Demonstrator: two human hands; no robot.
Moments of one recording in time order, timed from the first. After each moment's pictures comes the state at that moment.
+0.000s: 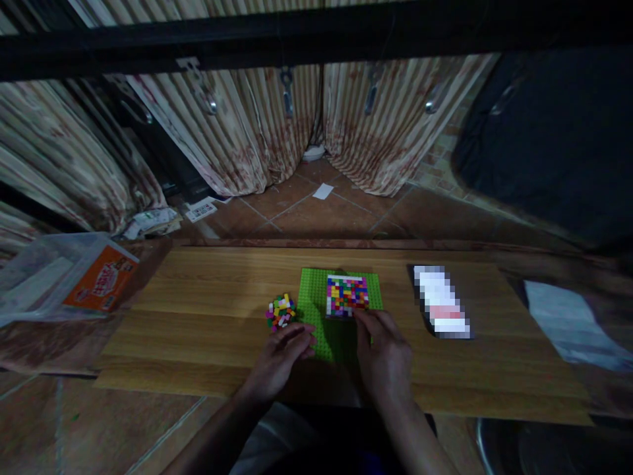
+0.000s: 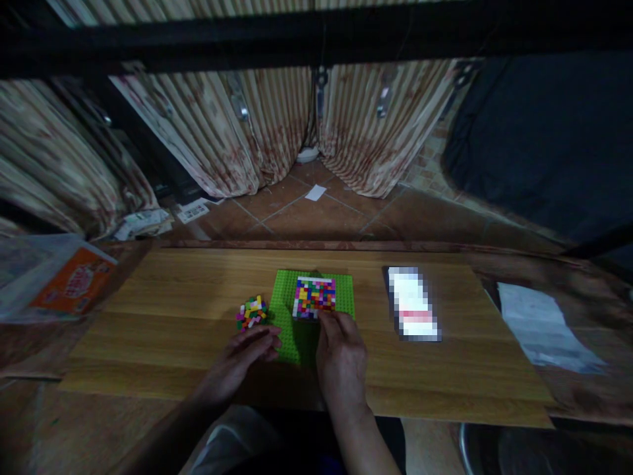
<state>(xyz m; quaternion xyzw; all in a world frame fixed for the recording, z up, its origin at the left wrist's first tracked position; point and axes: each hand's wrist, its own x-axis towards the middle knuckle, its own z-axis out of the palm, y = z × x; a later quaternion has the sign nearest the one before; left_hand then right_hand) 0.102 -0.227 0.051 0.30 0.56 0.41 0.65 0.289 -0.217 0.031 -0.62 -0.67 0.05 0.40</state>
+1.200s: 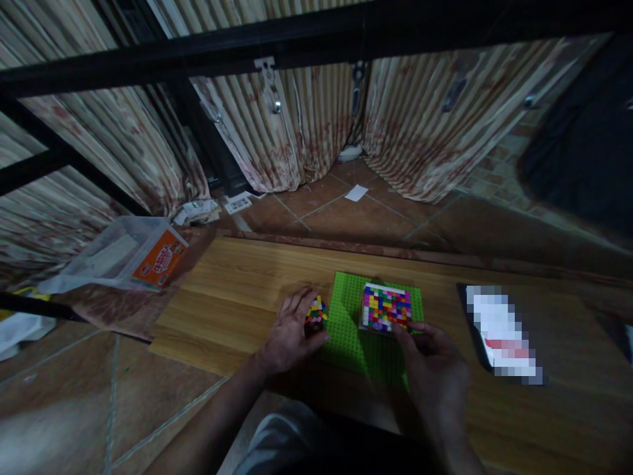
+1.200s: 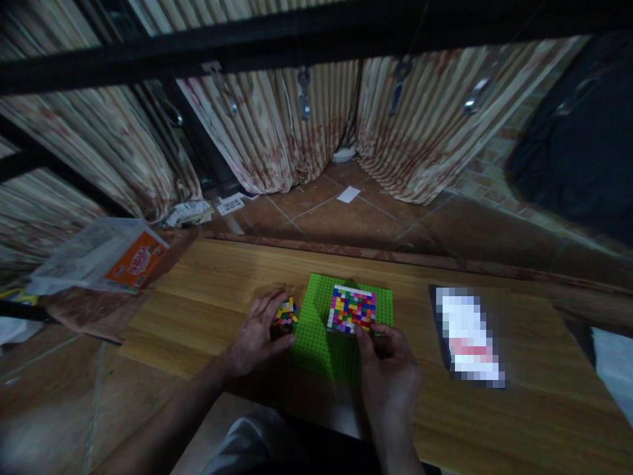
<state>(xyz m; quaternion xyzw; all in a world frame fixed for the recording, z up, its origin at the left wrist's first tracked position) 0.050 -0.199 0.035 0.64 0.59 0.34 0.37 0.292 -0.207 0.036 -0.74 -0.43 0.26 0.45</state>
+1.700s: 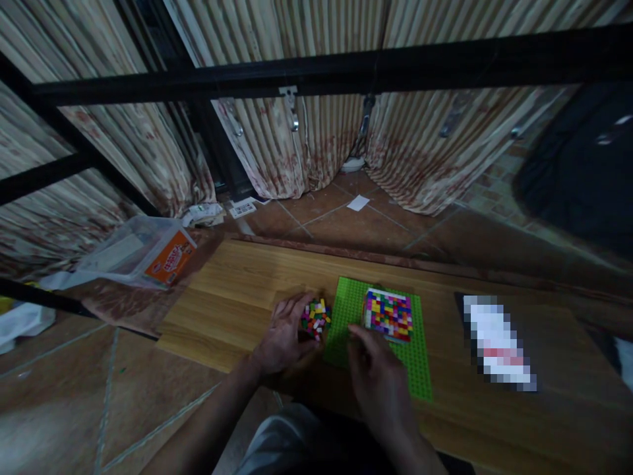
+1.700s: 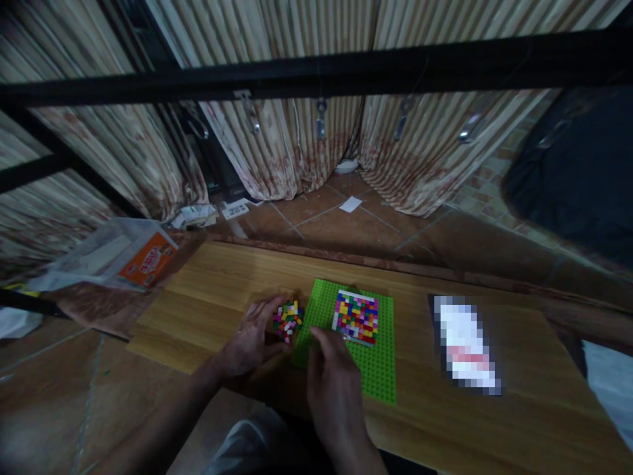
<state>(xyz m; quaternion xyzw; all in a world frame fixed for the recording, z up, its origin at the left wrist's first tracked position) 0.031 -0.210 0.036 0.66 0.58 0.34 0.34 0.239 -0.229 0.036 -0.53 -0.70 0.23 0.41</state>
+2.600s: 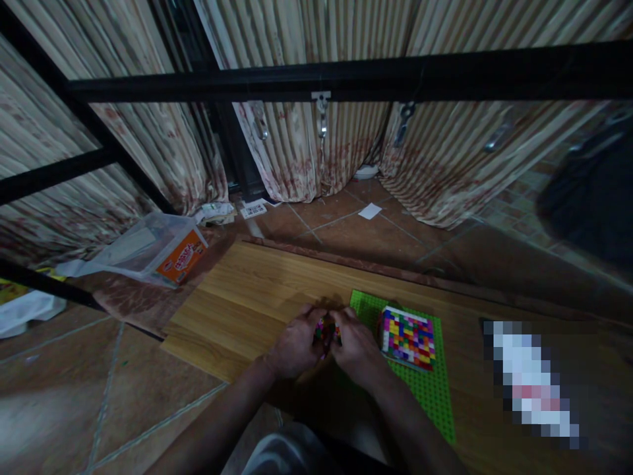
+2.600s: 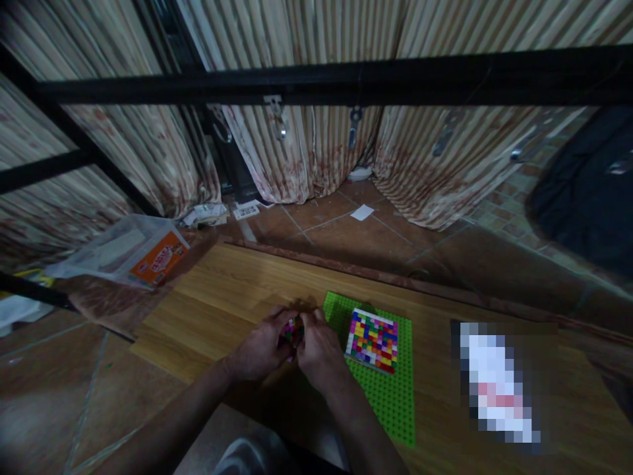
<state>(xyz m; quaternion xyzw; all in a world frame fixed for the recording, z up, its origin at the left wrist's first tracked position) 0.036 -0.190 0.033 0.69 0.60 0.24 0.31 0.194 -0.153 0.036 -0.47 -0.82 0.30 0.11</state>
